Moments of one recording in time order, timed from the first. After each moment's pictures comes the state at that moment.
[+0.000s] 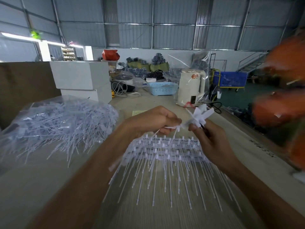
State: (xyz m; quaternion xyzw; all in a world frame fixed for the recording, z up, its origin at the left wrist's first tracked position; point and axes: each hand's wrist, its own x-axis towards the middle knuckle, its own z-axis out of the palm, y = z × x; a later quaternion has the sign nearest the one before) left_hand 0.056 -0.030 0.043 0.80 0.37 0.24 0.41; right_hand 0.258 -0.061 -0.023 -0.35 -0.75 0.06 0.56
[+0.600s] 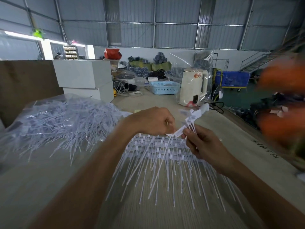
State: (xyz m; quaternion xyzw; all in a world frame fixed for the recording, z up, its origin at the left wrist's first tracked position) left_hand 0.046 -0.034 0.053 0.88 0.44 0.13 0.12; right_hand 0.249 -0.058 -0.033 -0.36 -0.72 0.35 0.48
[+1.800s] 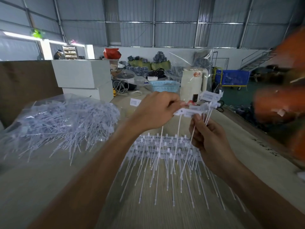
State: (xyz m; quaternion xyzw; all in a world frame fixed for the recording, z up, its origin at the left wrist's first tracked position) left_hand 0.060 -0.036 0.057 0.85 0.39 0.35 0.01; right_hand 0.235 -0.071 -0.019 -0.30 -0.56 0.44 0.64
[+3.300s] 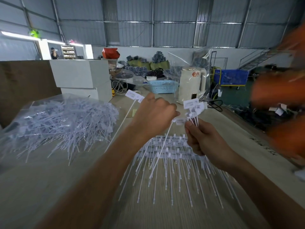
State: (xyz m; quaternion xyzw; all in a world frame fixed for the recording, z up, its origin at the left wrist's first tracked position) left_hand 0.068 -0.025 0.035 0.81 0.41 0.24 -0.36; right_hand 0.249 -0.069 -0.015 -0.38 -0.67 0.41 0.48
